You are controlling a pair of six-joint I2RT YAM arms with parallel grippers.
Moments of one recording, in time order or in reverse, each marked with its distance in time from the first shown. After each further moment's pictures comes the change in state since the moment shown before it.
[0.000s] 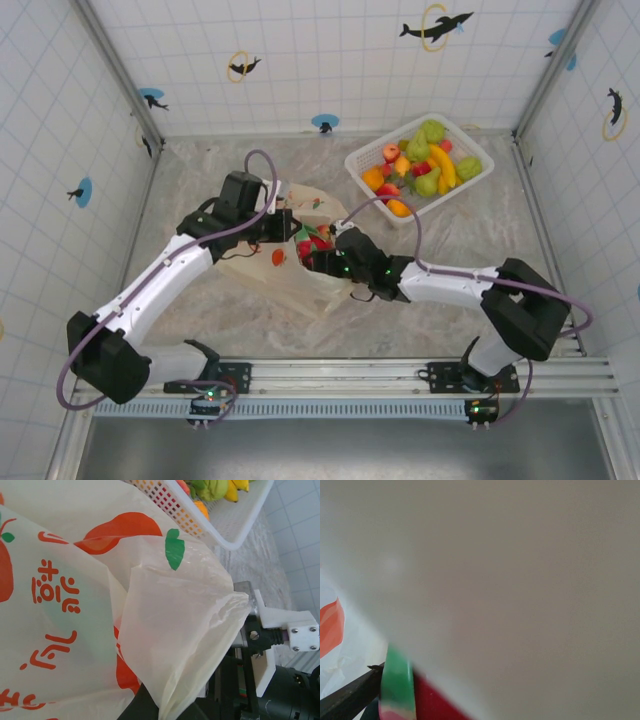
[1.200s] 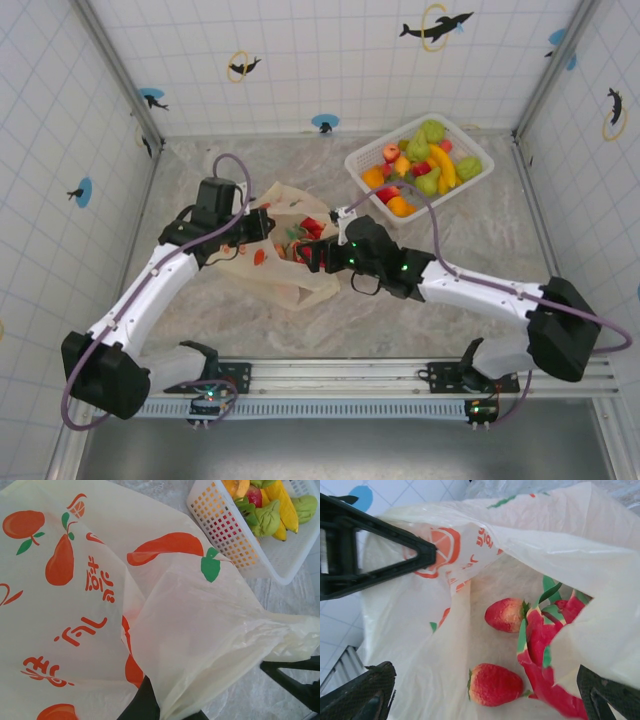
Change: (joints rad) left arm 0.157 -0.080 -0.098 0.014 -0.043 -0.005; right arm 0.014 -0.215 0.068 -0.122 -0.045 -0.069
